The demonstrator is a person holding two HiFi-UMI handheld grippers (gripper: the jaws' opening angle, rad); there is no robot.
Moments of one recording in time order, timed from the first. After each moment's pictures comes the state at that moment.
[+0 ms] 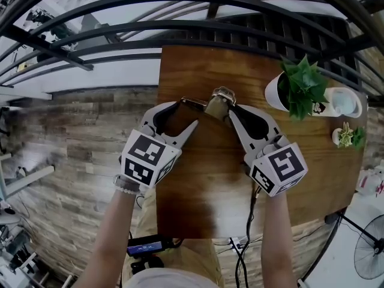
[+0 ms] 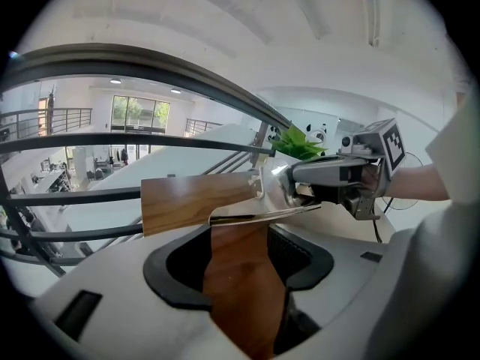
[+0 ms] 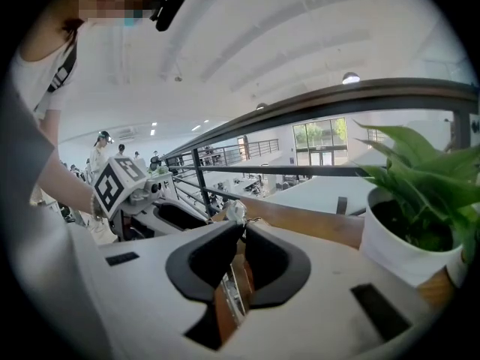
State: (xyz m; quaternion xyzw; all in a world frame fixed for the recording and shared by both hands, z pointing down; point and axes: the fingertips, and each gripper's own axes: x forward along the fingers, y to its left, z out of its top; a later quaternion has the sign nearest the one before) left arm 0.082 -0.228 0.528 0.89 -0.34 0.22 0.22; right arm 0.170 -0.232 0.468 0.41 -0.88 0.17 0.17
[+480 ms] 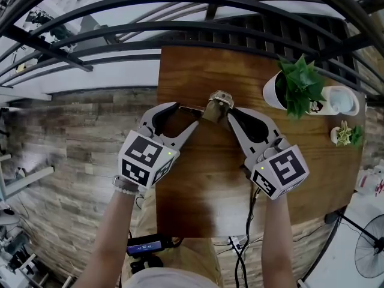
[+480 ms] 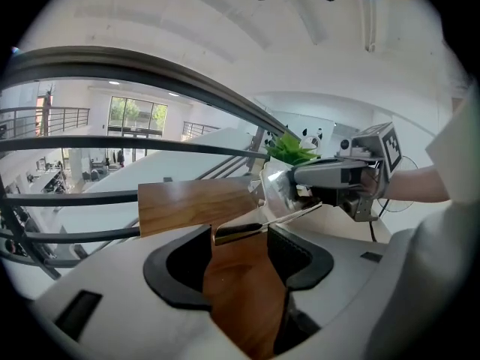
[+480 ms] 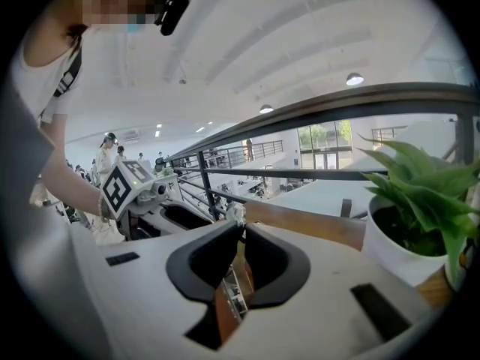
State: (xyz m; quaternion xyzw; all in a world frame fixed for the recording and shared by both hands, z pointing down) left arm 0.083 -0.223 0.516 0.89 -0.33 0.20 0.22; right arm 0.165 -0.221 0.455 0.39 -0.89 0.16 0.16
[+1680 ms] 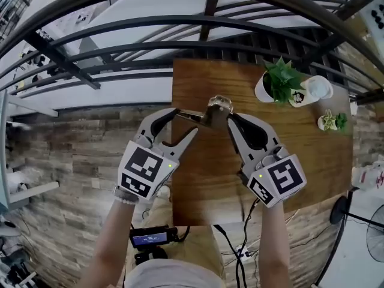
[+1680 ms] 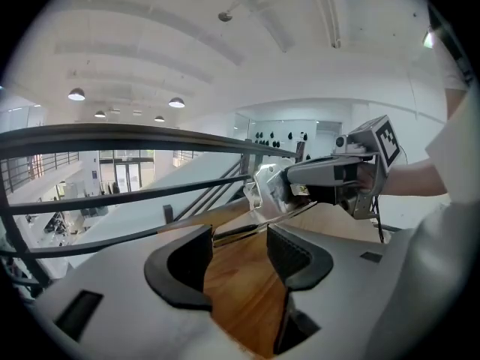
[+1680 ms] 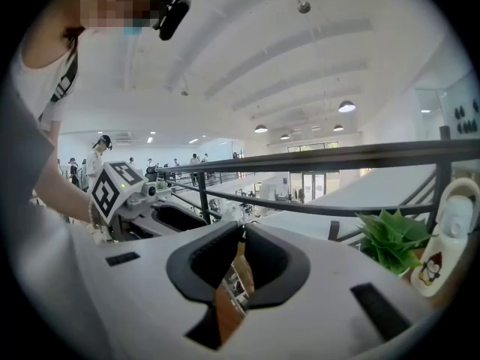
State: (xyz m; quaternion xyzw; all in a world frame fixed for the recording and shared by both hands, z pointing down) left arm 0.037 -0.160 0.388 0.92 -0.32 0.18 0.12; right arm 0.119 -0.151 0.334 0.45 -0.88 0.11 0.12
